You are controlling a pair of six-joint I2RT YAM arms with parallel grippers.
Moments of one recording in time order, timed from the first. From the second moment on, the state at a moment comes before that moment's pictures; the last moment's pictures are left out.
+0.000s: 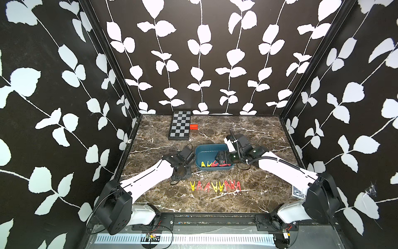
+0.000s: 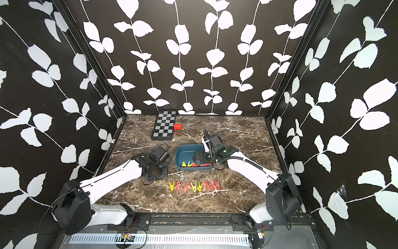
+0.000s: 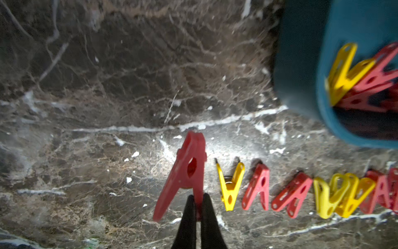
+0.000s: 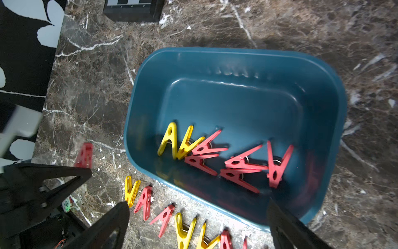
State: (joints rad) left arm -0.69 1.31 0.84 -0.88 -0.07 -0.77; right arm 0.68 1.45 1.06 -0.53 -0.16 0.48
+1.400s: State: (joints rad) left arm -0.77 1.35 0.67 -0.75 0.09 -0.88; right arm 0.71 1.45 1.06 -0.54 -0.12 0.49
